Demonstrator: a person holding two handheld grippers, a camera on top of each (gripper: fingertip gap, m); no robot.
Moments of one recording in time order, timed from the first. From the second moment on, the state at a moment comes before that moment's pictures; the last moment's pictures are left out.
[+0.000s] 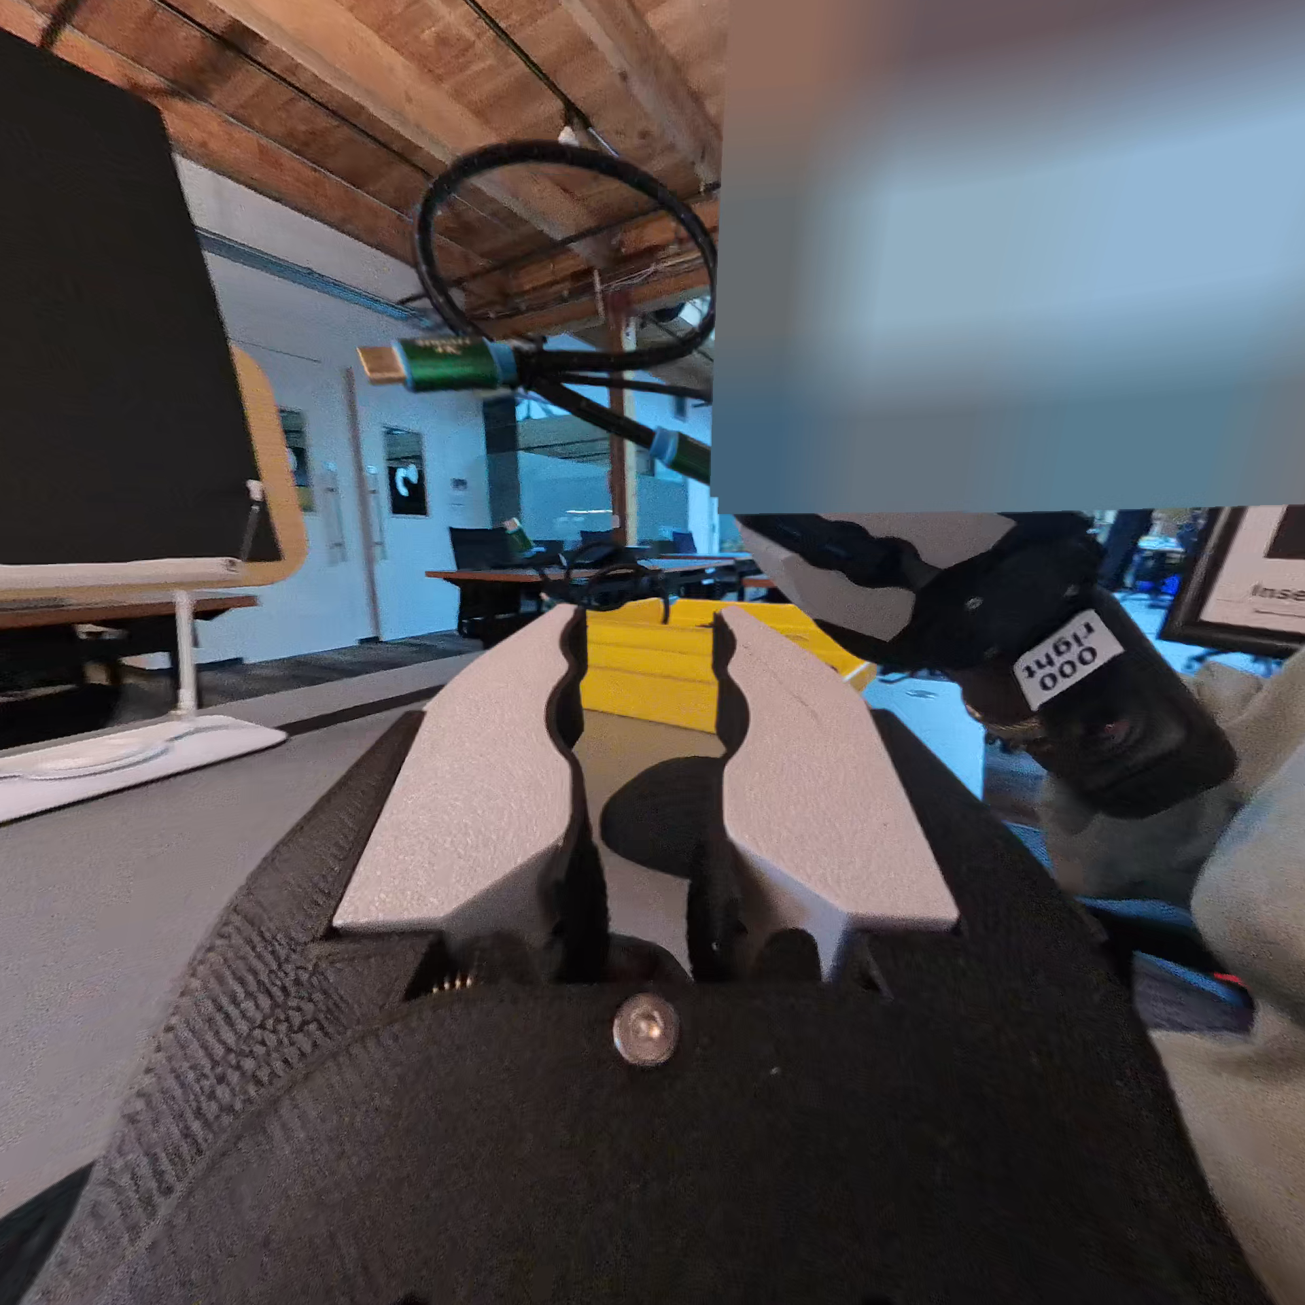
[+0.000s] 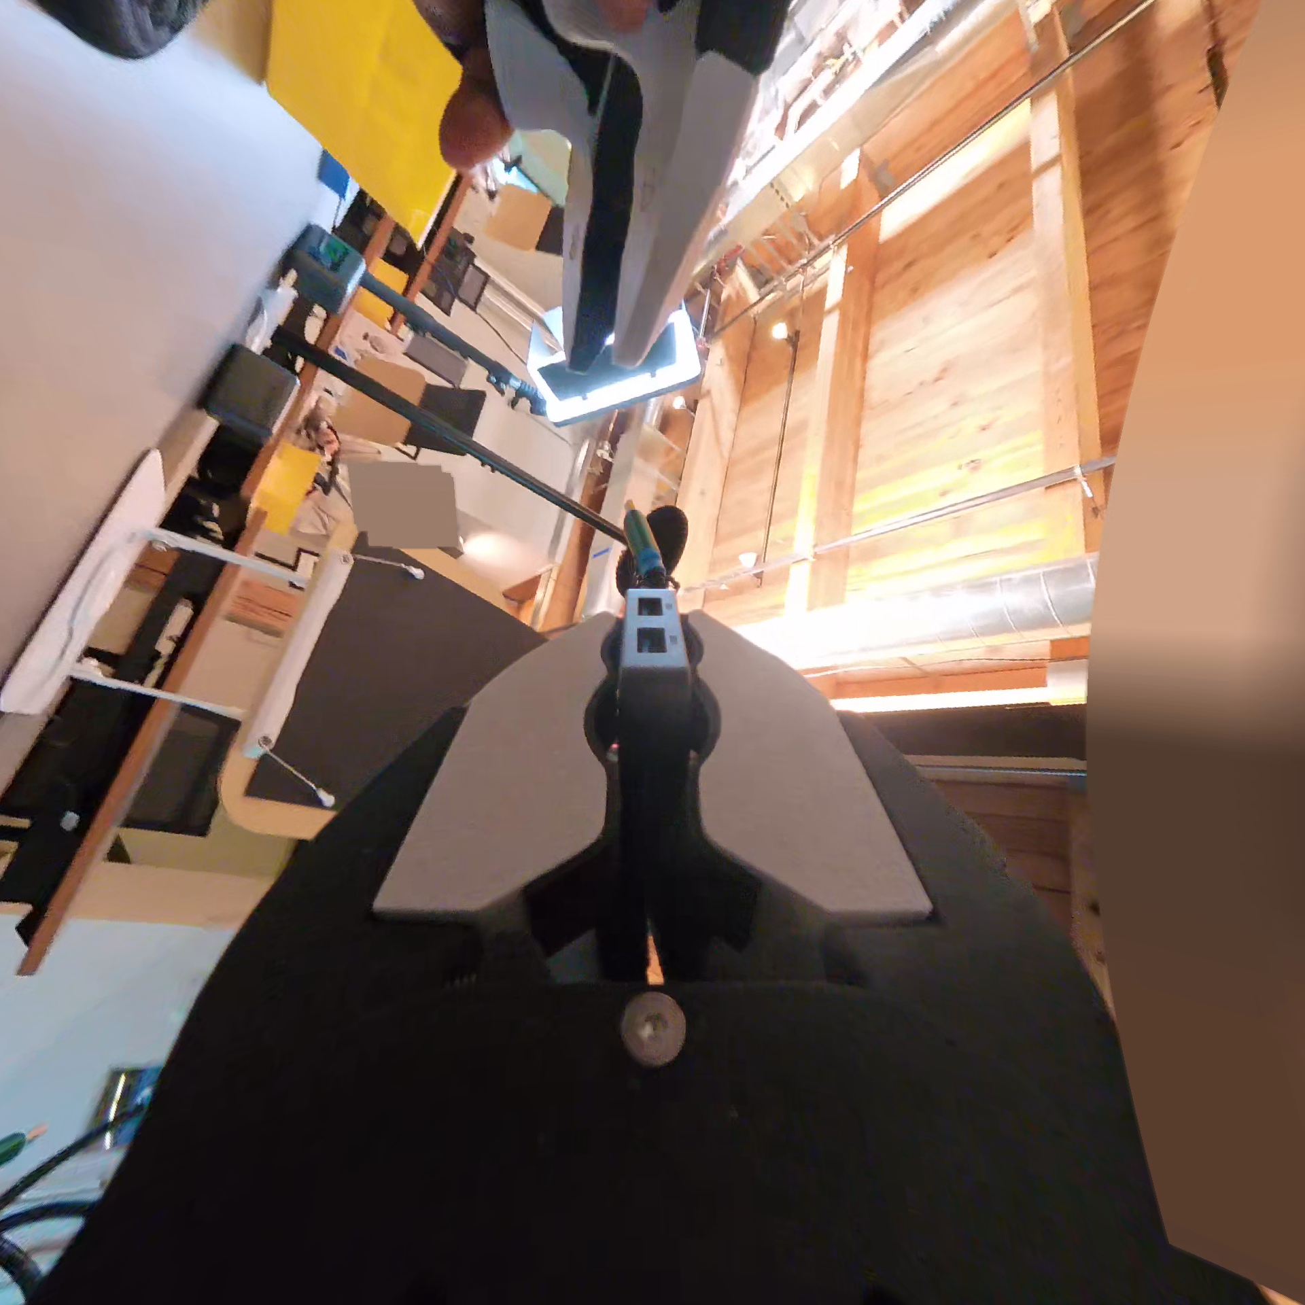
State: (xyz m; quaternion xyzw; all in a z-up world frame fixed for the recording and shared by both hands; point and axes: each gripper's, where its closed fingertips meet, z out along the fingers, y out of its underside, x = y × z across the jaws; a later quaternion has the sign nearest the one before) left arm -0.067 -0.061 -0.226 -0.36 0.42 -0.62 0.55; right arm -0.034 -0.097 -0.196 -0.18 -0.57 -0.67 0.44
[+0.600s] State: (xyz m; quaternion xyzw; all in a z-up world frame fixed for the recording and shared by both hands) left arm -0.083 -0.034 -0.212 -0.32 0.48 -0.45 0.68; right arm 0.227 -0.170 -0.188 -0.52 -0.37 -0.68 0.36
